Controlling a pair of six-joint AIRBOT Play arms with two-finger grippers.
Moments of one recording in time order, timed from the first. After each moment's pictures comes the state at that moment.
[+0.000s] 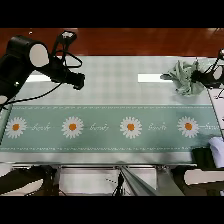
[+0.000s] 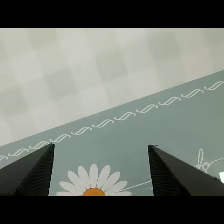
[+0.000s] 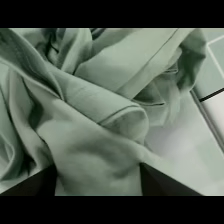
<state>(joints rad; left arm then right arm) -0.42 -1.32 1.44 1.59 -1.31 -1.63 -0.28 -1.61 1.27 -1.74 0.66 1.91</state>
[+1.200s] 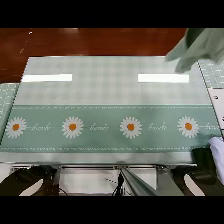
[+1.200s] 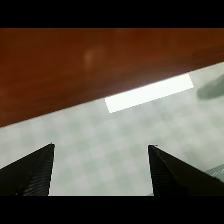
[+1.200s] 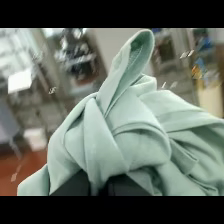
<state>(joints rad) -0.42 -0.95 1.95 1.59 -1.37 -1.61 0.09 -0.69 1.27 -1.45 0.54 1.78</state>
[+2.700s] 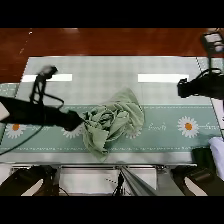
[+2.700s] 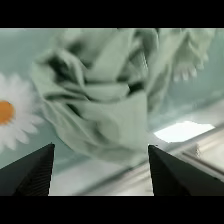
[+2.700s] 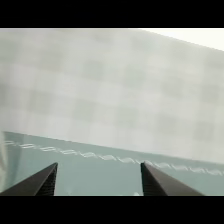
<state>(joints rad) -0.42 -0.77 0.91 1.21 -1.34 -1.69 0.26 -0.84 1.07 -1.82 1.14 1.72</state>
